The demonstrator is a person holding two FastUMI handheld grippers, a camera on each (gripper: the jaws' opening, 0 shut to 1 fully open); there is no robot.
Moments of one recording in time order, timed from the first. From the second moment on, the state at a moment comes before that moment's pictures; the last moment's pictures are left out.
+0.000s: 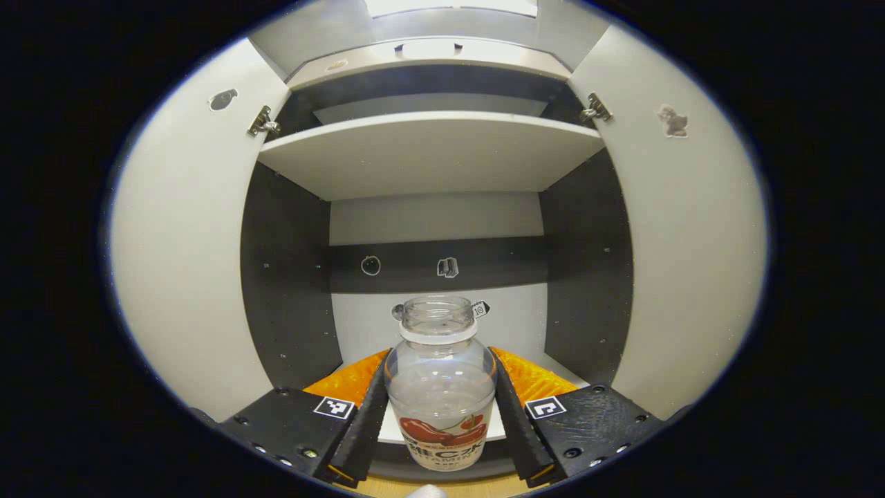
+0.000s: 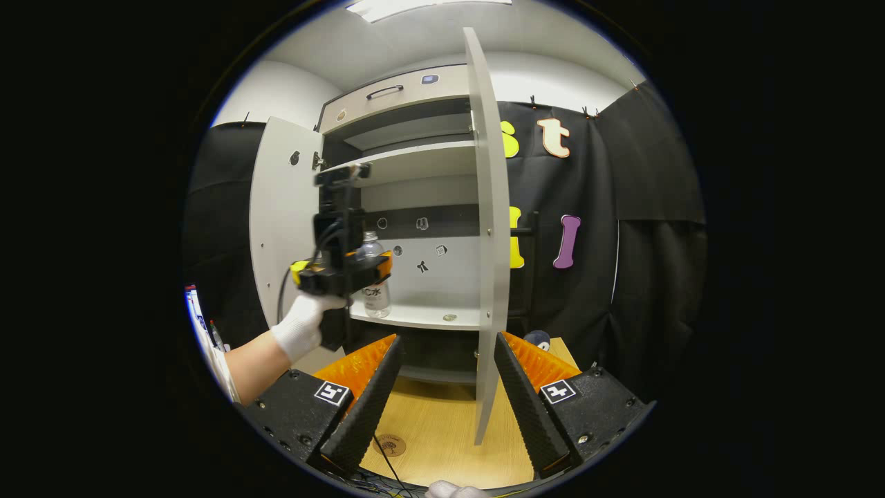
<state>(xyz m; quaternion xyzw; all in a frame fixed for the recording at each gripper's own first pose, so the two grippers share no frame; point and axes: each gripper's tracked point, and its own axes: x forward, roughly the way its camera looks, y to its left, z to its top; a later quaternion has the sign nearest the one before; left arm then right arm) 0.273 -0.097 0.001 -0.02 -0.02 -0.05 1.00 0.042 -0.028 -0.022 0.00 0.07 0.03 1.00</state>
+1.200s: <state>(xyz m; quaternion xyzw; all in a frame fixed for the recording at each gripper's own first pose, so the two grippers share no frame) 0.093 -0.128 -0.266 -0.05 0.04 -0.06 1.00 0.011 -0.086 -0.112 -0.01 0.17 -0.02 0.99</state>
